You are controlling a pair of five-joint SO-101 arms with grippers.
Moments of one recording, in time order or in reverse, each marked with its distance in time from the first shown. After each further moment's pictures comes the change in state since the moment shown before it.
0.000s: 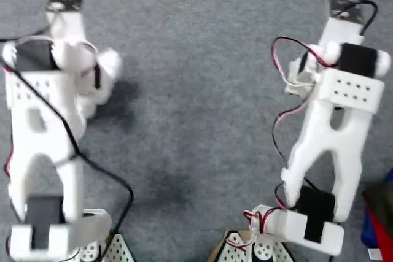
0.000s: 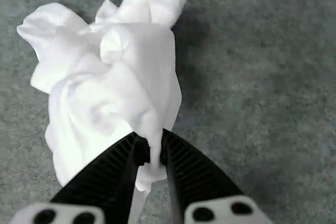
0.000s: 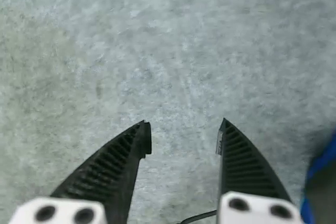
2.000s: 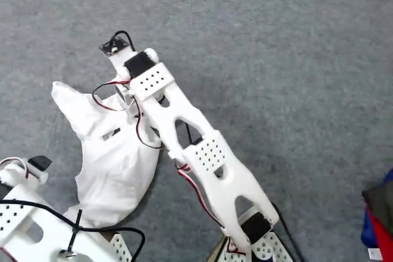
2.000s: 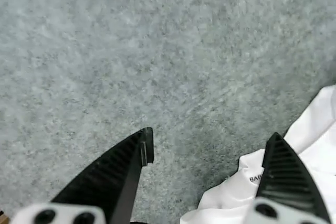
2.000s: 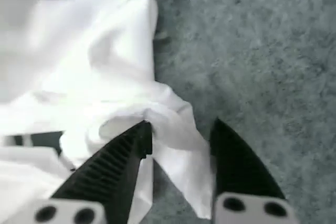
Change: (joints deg) left arm -52.8 -44.7 72.7 -25.5 5.9; right arm -54.9 73.5 -60.0 0.0 -1.0
